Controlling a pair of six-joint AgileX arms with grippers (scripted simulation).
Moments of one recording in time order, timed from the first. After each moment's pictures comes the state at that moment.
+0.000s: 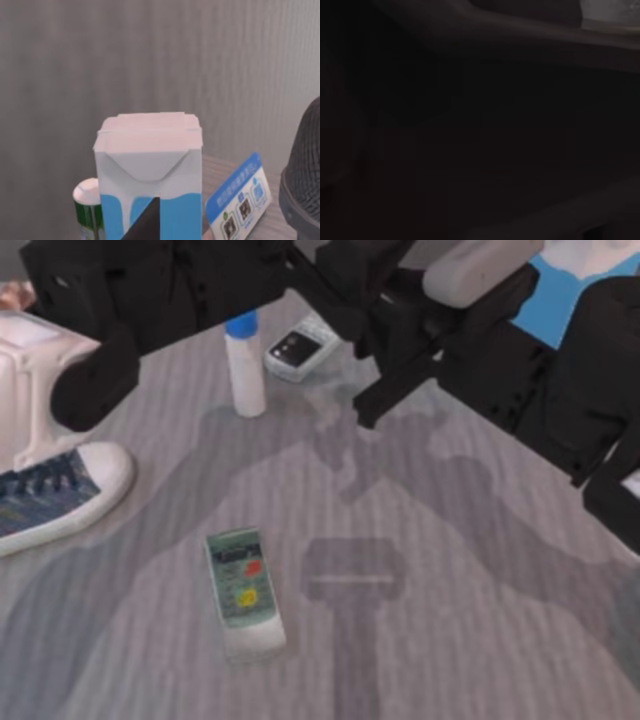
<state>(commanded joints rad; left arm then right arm) -0.53 1.55 1.05 0.46 0.49 0.07 0.63 1.52 0.82 0.75 -0.15 0.04</state>
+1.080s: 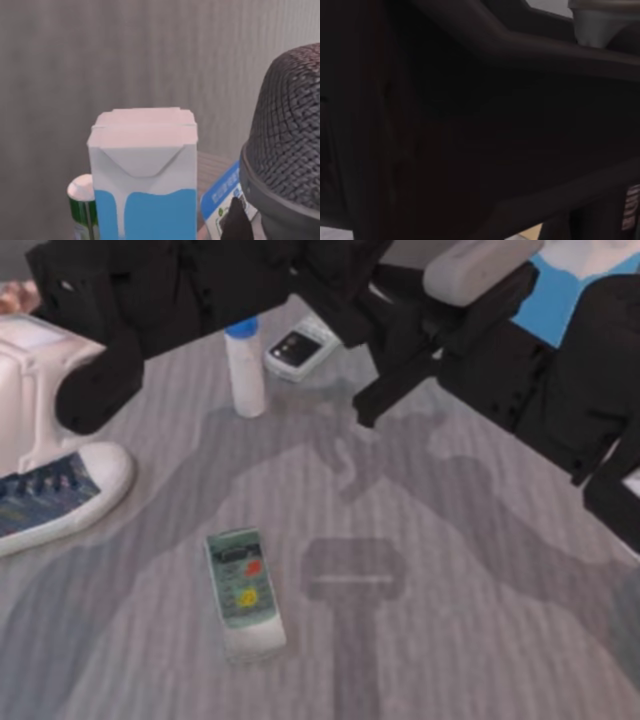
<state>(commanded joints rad) -0.53 1.55 1.05 0.46 0.49 0.07 0.63 1.52 0.82 0.75 -0.15 0.04</state>
